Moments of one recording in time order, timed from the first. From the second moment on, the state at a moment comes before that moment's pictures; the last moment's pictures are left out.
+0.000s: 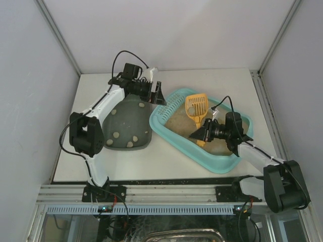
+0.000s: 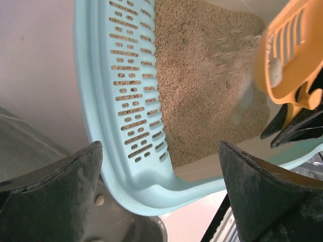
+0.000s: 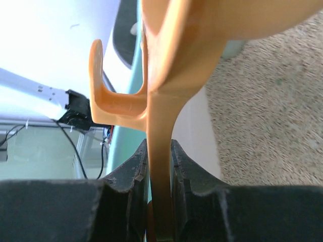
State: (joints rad) left arm -0.35 1.90 1.69 -0.64 0.70 -0.07; right arm 0.22 1.19 0.46 0.21 -0.89 0.64
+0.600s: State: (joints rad) left arm -0.35 1.82 1.63 -0.65 0.69 -0.07; right arm 0.14 1.20 0.40 0.53 -1.07 0.86
